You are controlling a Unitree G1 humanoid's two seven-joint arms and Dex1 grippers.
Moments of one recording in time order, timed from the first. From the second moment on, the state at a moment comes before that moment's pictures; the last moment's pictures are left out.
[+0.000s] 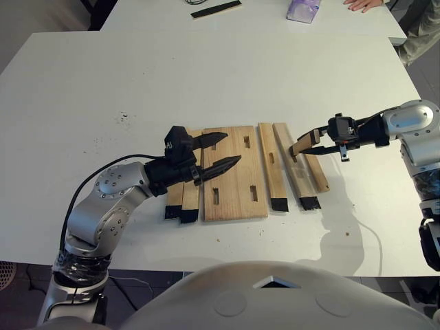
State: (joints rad) left arm 0.08 0.57 -0.05 -0.58 -0.67 0.47 -0.75; right arm -0.45 -0.80 0.23 0.31 0.17 -0.18 1.48
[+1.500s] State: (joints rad) left arm 0.06 0.59 -0.08 -0.57 -0.61 0.49 -0.81; right arm -0.43 -0.59 0.22 0.52 0.26 0.00 1.39
